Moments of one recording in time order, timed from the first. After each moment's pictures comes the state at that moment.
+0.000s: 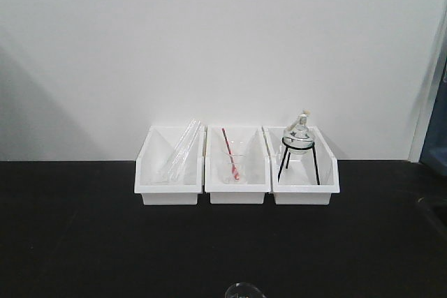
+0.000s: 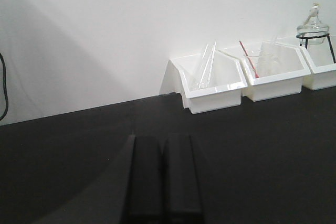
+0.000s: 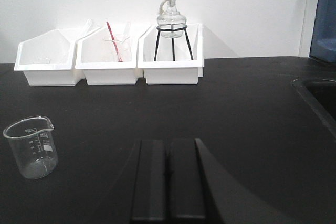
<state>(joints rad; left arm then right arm) -0.13 -0.01 0.03 0.05 0.00 0.09 0.14 -0.01 0.03 -0.04 0.16 0.05</state>
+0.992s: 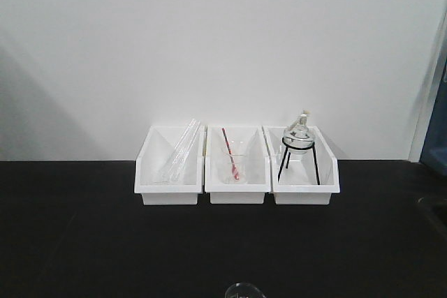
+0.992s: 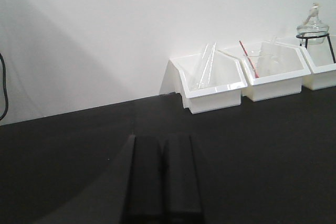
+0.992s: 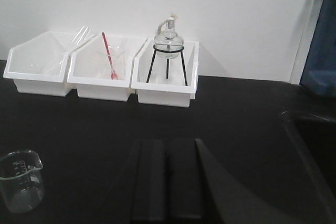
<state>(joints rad) -0.13 -0.01 0.03 0.05 0.00 0.09 0.14 0.40 -0.29 -0.10 0.14 0.01</state>
